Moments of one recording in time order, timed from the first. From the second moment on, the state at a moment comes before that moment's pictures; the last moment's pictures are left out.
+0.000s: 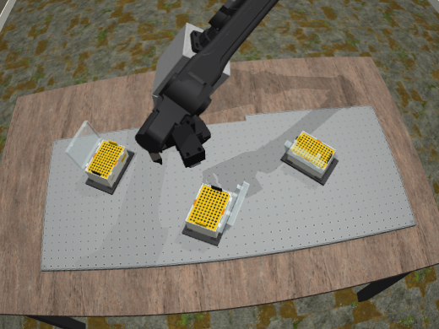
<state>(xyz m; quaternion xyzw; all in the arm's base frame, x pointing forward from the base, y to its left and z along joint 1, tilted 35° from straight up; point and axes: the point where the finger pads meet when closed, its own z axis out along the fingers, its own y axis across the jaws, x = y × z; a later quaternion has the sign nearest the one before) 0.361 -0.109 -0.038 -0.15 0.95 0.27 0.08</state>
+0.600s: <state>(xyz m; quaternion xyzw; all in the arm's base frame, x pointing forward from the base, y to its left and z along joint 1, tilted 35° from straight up) 0.364 -0.112 -0.037 0.05 0.94 0.34 0.02</state>
